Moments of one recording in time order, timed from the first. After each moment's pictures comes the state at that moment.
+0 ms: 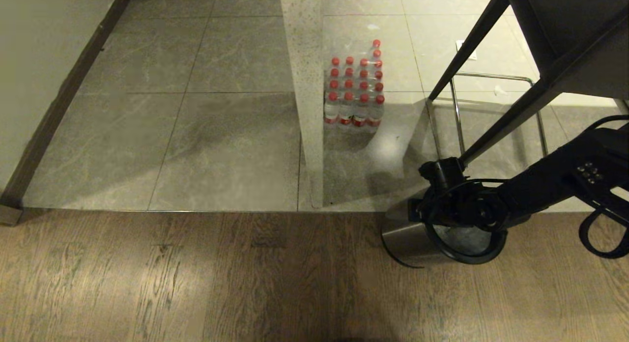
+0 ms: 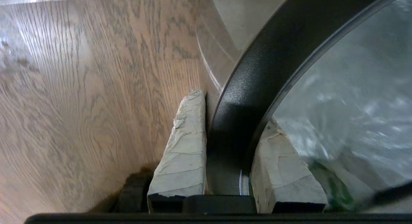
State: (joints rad) left arm 0.00 0.00 0.00 0.00 0.00 -0.01; right arm 0.29 2.18 -1.14 -0.31 -0.26 0.25
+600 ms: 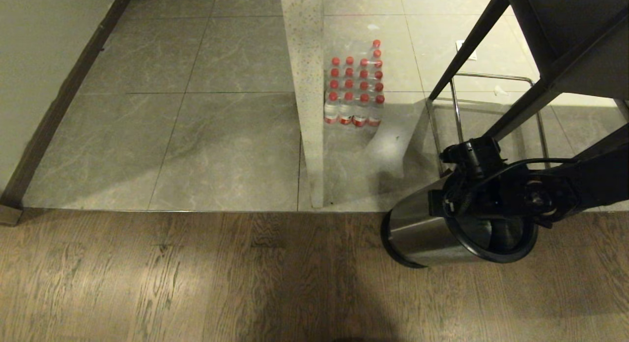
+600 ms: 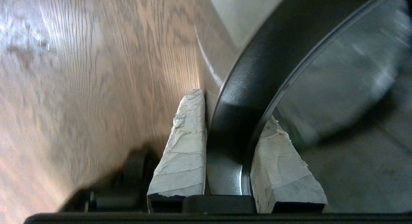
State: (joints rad) left arm 0.00 0.00 0.00 0.00 0.00 -0.01; right arm 0.30 1.91 -1.05 -0.10 -0.25 0.25
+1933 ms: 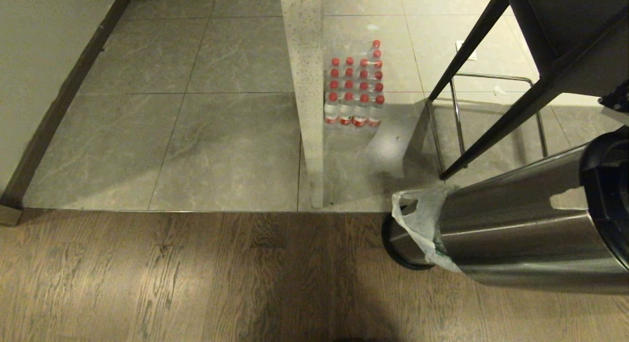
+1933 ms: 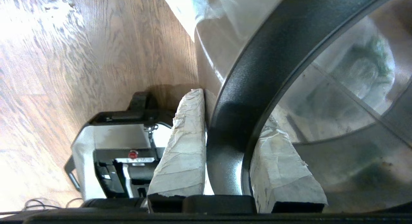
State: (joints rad) left arm 0.00 0.00 0.00 0.00 0.00 -0.01; right arm 0.32 1.28 -1.25 0.74 -0.25 0.29
